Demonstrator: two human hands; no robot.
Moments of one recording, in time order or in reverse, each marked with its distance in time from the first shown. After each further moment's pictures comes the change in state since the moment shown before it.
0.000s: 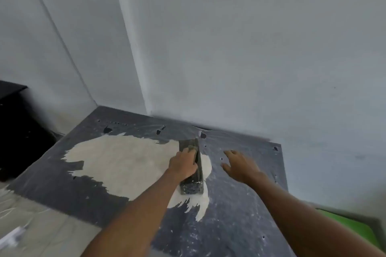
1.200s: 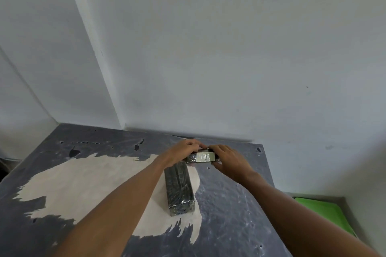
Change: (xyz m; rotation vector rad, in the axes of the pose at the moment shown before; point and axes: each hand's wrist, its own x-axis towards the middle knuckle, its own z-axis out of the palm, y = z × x) left_hand 0.082 0.015 -0.070 -0.941 -0.387 0.172; right_hand 0.045 0.011 -0.020 0.005 0.264 -0.123
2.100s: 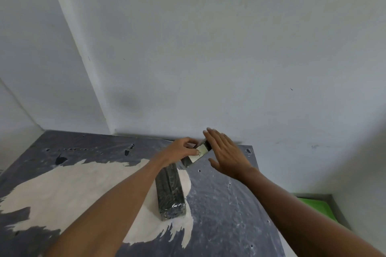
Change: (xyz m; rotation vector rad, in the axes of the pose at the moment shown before) left_hand 0.014 0.010 0.008 0.064 0.017 0.079; right_hand -0.008 0.013 -0.029 -0.234 0.116 -0.152
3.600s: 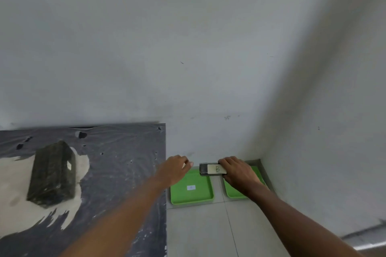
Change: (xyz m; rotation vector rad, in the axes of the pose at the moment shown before) left_hand 0.070 0.065 0.440 0.716 0.052 0.165; right_hand -0.406 0.275 -0.028 0.014 -0.172 0.312
